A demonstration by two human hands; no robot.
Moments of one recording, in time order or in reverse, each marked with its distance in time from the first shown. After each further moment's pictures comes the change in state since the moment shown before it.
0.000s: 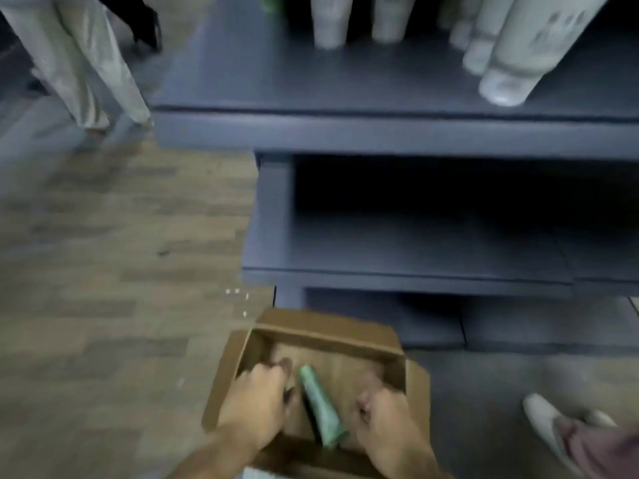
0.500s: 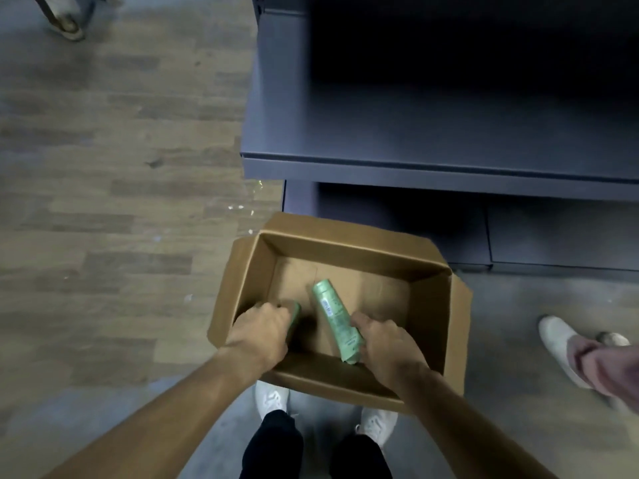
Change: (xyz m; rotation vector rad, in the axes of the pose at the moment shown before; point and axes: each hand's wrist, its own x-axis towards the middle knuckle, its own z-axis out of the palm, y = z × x) left_hand 0.057 -0.046 0.100 0.202 -0.215 0.068; right_hand 0.062 -0.001 0.071 -0.265 -0.142 -0.181
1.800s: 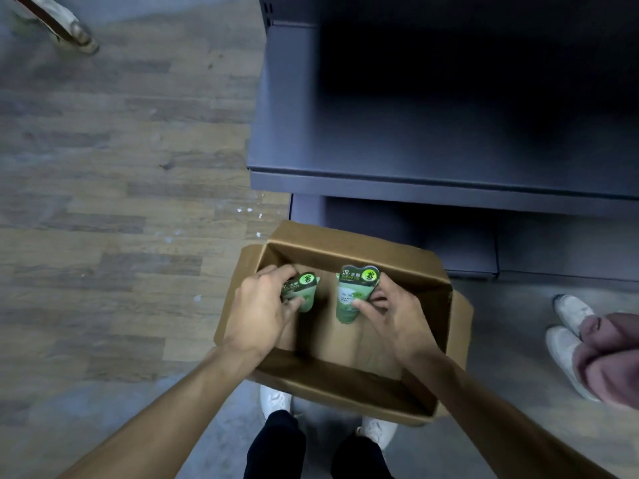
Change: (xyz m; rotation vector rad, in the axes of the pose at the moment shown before) left_hand -0.008 -0.004 -0.046 -0.586 0.566 -0.040; right_hand 0.012 0.002 -0.051 0.734 0.374 -0.094
